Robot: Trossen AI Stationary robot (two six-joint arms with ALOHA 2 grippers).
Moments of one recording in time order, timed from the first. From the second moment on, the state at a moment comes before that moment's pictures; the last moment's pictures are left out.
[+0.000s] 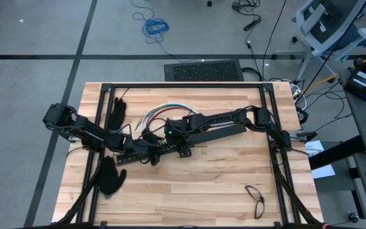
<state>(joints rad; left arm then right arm) -0.20 1.44 0.37 0.45 -0.38 -0.41 -0.05 2.21 1.72 -0.67 -0.13 -0.27</state>
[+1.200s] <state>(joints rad) -0.20 1.54 0.37 0.58 -0.34 -0.40 -0.05 2.21 1.72 -0.67 -0.13 -0.27</state>
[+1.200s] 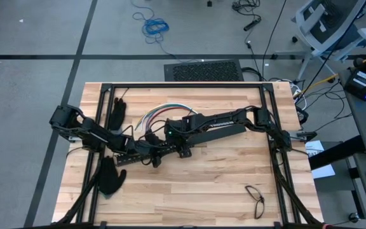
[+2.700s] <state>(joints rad) -0.20 1.54 0.37 0.59 -0.35 -0.38 -0.04 2.21 1.72 -0.55 -0.13 -0.29</state>
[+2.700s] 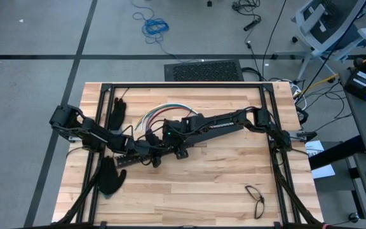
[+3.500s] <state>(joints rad) -0.20 1.54 0.37 0.59 -0.34 -0.35 -0.04 2.21 1.72 -0.56 -0.14 -0.30</state>
